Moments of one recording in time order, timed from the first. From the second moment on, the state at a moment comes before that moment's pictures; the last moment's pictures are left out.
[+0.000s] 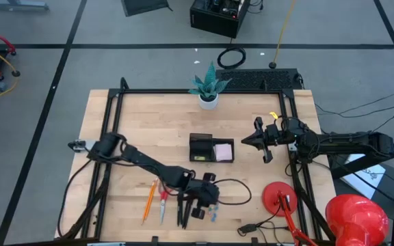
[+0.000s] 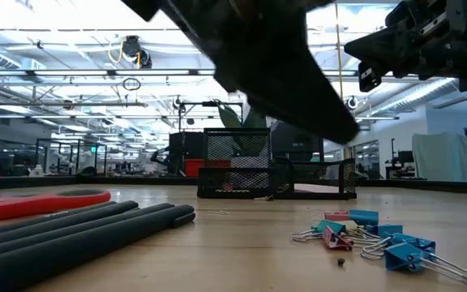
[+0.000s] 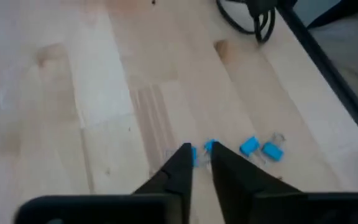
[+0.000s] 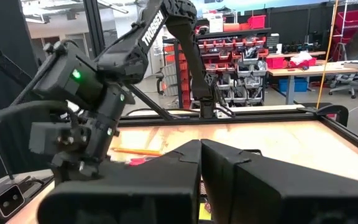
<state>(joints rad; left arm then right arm) -0.36 2.12 1.47 -0.14 0.05 -0.06 -0.23 0.70 0.11 0.66 -0.37 0.12</state>
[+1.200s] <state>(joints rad) -0.31 2.22 1.47 -0.13 0.11 -0.03 -0.23 0.71 0.11 0.65 -0.37 0.11</state>
